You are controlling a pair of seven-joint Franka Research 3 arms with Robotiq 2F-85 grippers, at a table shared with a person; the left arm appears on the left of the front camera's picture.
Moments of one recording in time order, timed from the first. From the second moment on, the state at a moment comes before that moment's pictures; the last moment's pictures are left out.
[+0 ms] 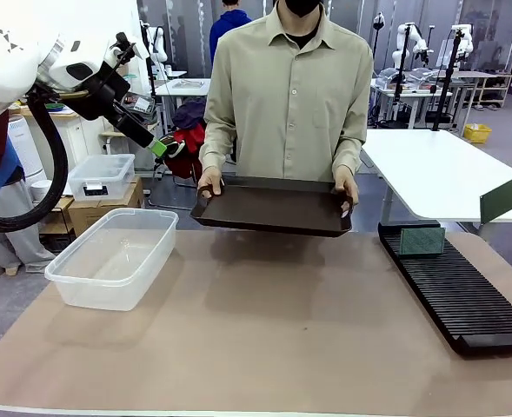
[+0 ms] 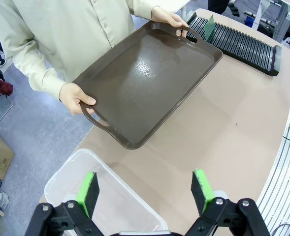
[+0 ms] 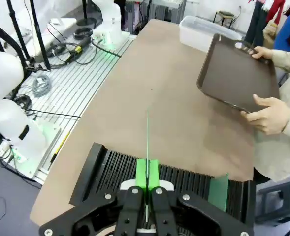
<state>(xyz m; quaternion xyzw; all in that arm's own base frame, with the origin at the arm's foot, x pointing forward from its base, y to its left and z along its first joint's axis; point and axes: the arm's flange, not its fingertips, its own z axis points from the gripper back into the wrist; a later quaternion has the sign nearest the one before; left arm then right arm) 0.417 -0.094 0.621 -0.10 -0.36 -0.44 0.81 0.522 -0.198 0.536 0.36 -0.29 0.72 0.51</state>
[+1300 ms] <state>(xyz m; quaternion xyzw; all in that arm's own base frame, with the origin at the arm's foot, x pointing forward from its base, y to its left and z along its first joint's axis) 0.417 -0.094 0.621 -0.10 -0.36 -0.44 0.81 0.544 -0.161 0.448 0.33 -0.29 0.76 0.48</state>
